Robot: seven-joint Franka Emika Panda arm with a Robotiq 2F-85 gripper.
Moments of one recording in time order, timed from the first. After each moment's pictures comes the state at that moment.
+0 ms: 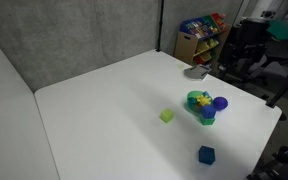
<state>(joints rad) 0.05 -0.15 0.12 -2.30 0.12 2.10 0.32</state>
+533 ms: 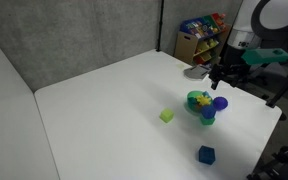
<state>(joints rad) 0.04 0.07 0.05 -2.29 0.07 2.26 0.32</state>
